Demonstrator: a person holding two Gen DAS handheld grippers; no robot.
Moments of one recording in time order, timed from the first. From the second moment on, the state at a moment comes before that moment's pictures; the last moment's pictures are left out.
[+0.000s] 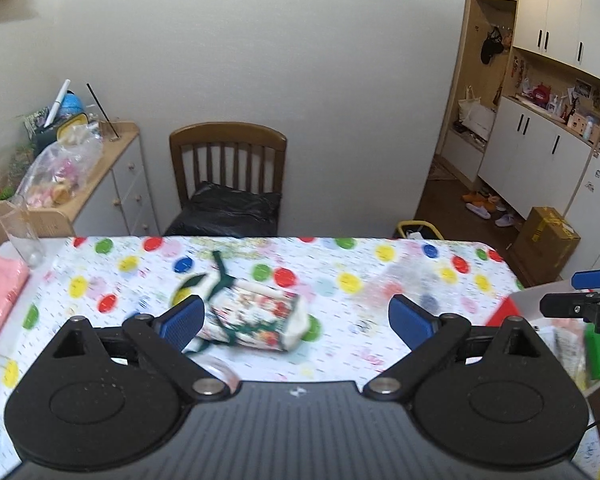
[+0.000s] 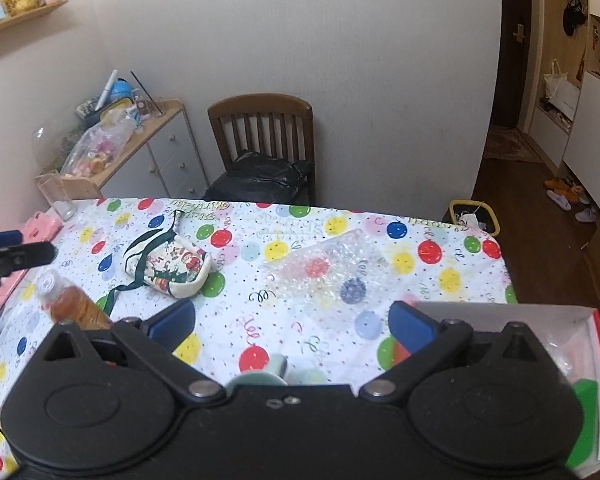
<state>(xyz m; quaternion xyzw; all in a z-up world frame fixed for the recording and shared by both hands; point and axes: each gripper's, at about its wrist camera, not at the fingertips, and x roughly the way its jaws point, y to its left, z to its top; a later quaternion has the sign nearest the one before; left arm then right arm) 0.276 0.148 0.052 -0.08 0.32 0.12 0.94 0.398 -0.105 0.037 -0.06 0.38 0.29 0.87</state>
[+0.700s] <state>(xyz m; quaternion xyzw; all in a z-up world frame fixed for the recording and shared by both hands) 0.351 0.314 -0.033 -0.12 0.39 0.11 0.91 0.522 0.003 -0.034 -0.09 0.45 0.17 0.87</state>
